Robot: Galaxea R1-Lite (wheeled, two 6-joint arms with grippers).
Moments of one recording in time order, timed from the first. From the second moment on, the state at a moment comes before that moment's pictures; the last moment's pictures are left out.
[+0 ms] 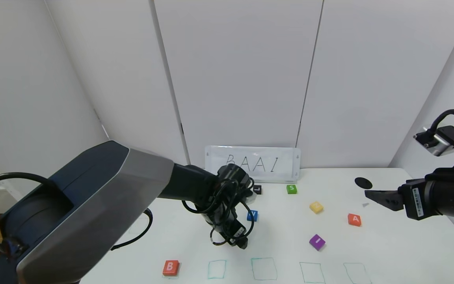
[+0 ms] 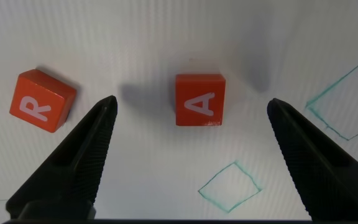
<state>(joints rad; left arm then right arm) -0.61 2.35 -1.59 0.43 0.02 0.20 0.26 1.40 -0.85 0.04 -0.06 0.00</state>
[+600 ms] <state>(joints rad) -0.60 2.37 -1.59 0.43 0.01 0.26 0.26 1.40 -0.85 0.04 -0.06 0.00</state>
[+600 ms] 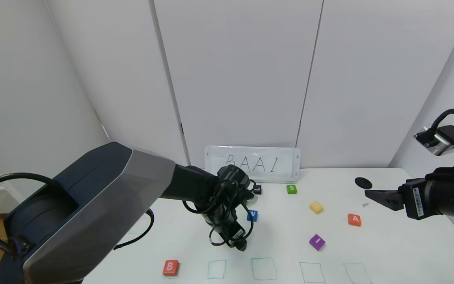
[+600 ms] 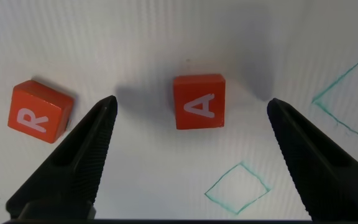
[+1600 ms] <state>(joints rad) -0.61 2.37 -1.60 0.43 -0.01 0.26 0.27 1.39 -0.85 0.04 -0.06 0.00</state>
